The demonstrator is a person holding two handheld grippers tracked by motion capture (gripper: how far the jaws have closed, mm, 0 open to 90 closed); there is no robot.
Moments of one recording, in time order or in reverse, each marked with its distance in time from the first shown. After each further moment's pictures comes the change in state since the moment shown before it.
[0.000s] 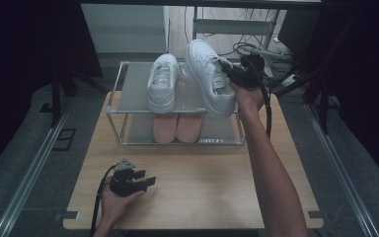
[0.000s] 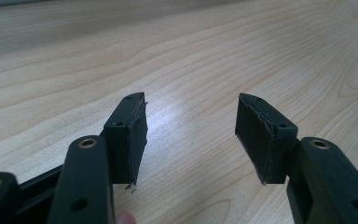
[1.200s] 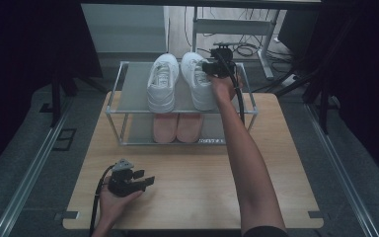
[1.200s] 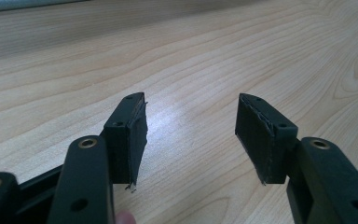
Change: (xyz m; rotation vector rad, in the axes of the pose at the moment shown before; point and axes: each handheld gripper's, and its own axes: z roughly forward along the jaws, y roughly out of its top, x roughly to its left) left arm 0.002 0.000 -0.005 -0.019 -0.007 -0.006; right arm 0.014 0.000 0.103 0.196 -0.121 -0.014
